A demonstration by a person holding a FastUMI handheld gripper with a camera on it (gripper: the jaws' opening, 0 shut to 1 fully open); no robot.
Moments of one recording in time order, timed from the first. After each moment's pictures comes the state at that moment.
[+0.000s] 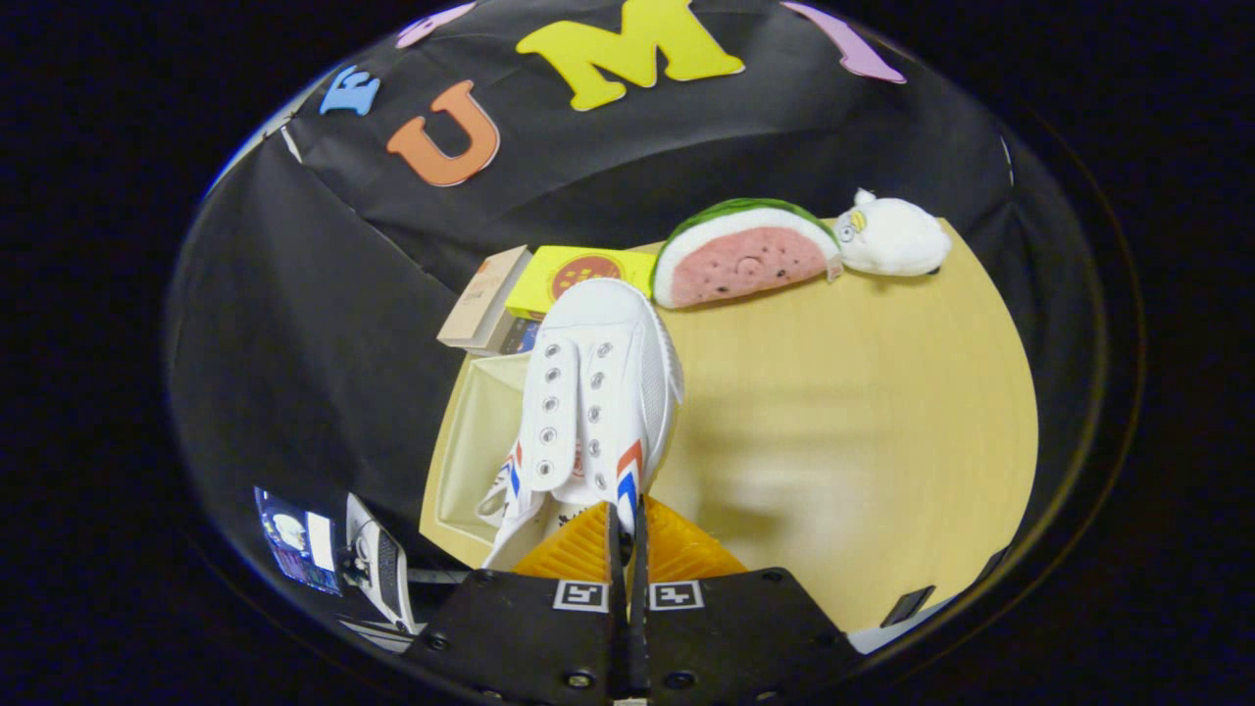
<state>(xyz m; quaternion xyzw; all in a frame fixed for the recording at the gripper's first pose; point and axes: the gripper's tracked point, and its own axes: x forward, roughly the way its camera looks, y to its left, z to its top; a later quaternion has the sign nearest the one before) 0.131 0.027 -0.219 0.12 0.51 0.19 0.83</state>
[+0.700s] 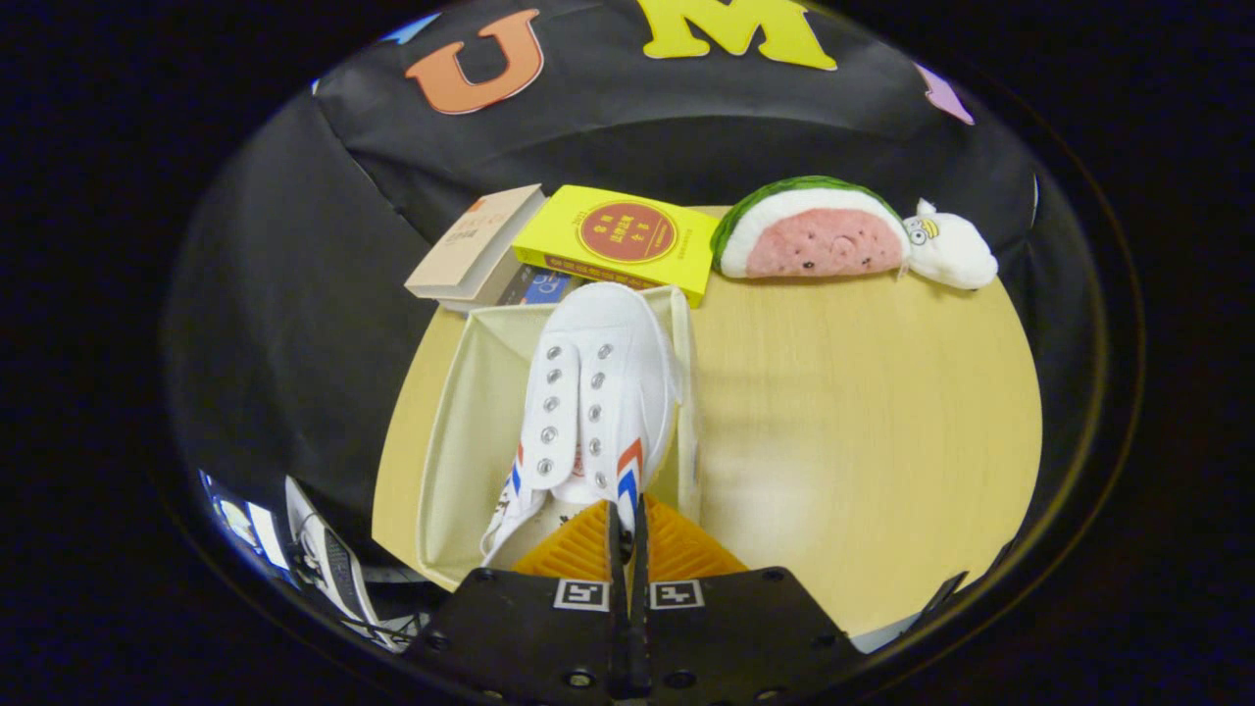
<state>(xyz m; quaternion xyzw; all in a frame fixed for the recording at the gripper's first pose) 0.151 0.147 -0.301 0.02 0.53 0.12 0.84</state>
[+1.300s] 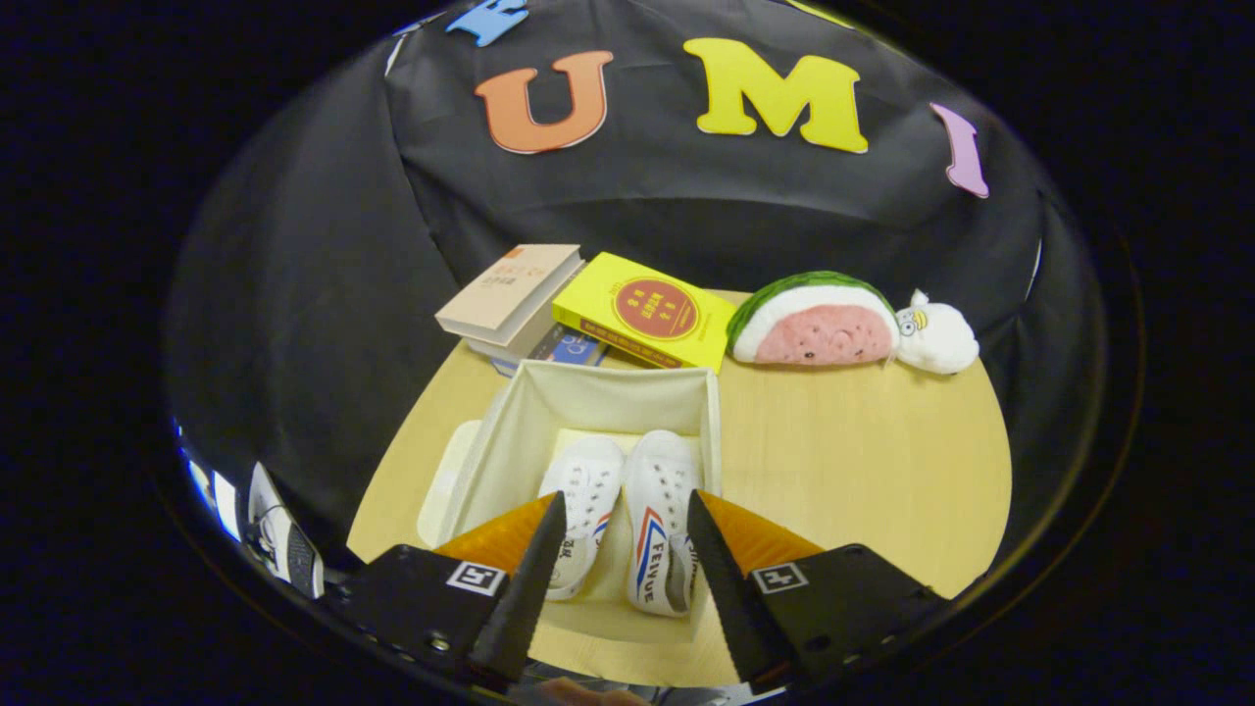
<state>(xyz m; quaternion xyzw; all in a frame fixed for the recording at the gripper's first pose) 0.141 0.175 -0.247 -0.02 0.41 0.13 0.90</state>
